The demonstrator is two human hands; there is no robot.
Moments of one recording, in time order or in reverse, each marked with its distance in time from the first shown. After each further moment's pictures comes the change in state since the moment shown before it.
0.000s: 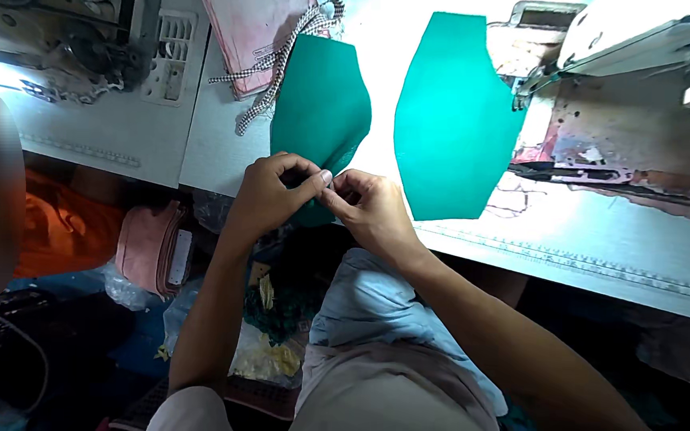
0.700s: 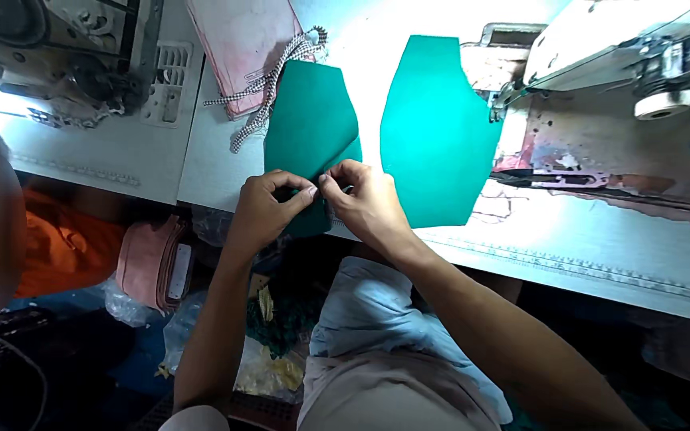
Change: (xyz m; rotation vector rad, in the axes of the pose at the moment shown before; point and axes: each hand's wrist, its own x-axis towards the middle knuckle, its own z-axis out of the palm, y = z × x) left_hand -0.001 -0.004 0.008 -0.083 0.071 0.001; right_hand 0.023 -0.003 -0.007 0.003 0.040 0.089
